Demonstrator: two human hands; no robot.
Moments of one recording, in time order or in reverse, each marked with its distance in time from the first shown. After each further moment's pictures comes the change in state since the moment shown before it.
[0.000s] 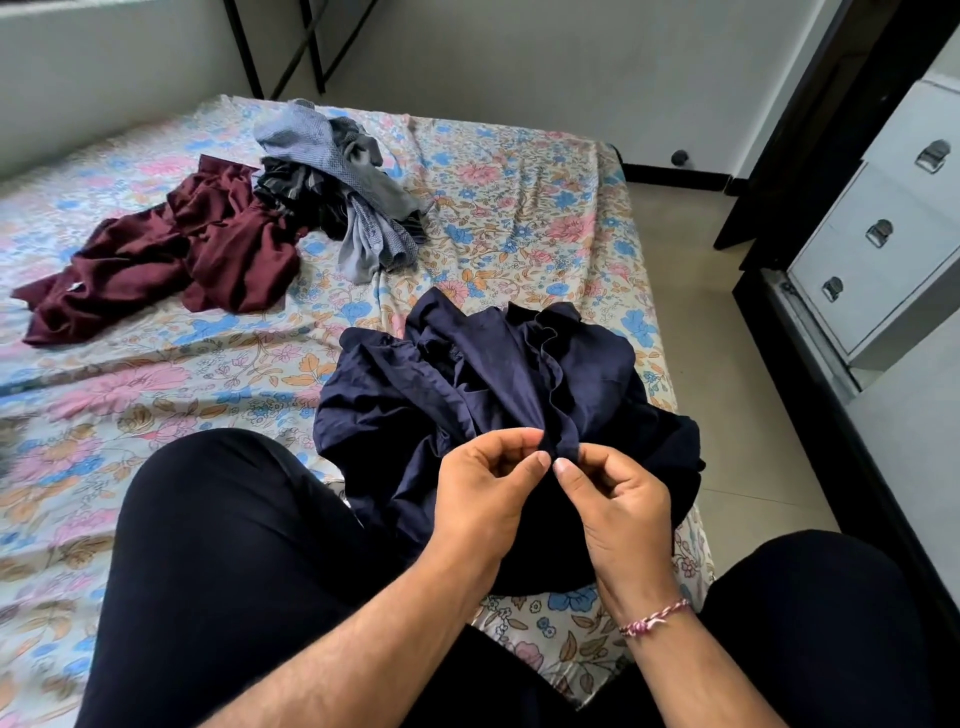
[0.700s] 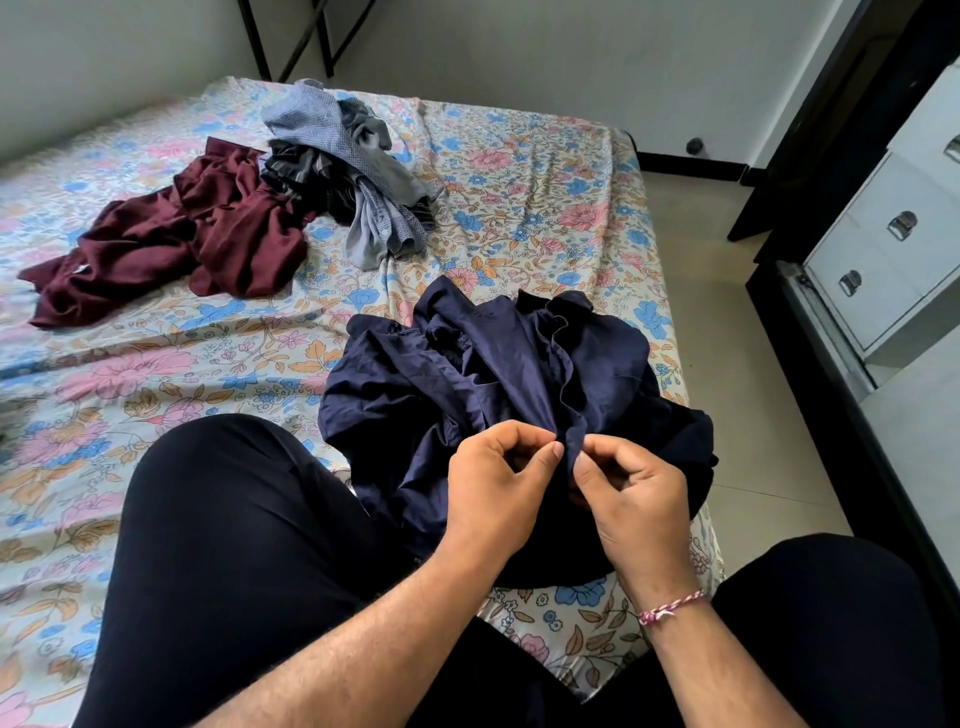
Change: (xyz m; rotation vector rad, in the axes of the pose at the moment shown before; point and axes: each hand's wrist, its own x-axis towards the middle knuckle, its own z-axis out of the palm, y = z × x) left_hand 0.009 -0.009 -0.002 0.384 0.048 0.198; right_hand 0.011 0.006 -0.007 -0.123 -0.071 -0.165
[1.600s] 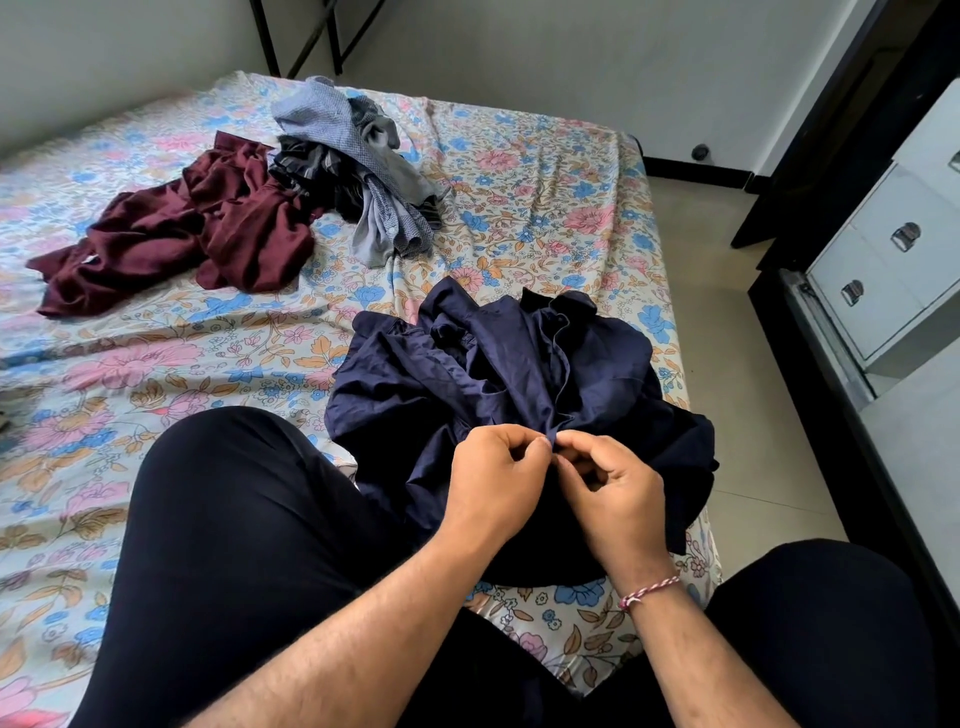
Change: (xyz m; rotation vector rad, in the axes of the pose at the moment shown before) left_hand 0.014 -0.006 -0.003 0.155 -0.040 -0.057; right_hand 0.011 0.025 0.011 -0.199 -0.078 -0.173
